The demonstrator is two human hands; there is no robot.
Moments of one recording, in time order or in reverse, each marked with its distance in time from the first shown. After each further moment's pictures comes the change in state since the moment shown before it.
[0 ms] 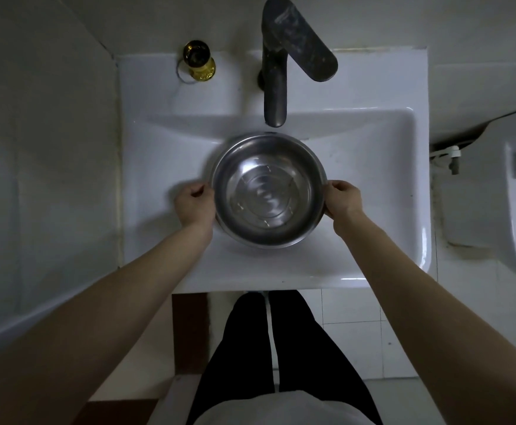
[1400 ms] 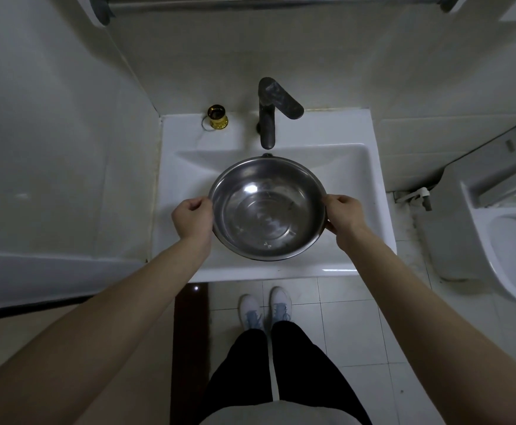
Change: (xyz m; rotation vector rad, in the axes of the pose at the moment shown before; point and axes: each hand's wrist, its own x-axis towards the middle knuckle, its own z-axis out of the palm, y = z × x) left_hand -0.092 0.049 -0.090 -0.250 -0.062 0.044; right_hand -0.123 -0.007 -0.065 0.090 -0.065 -0.270
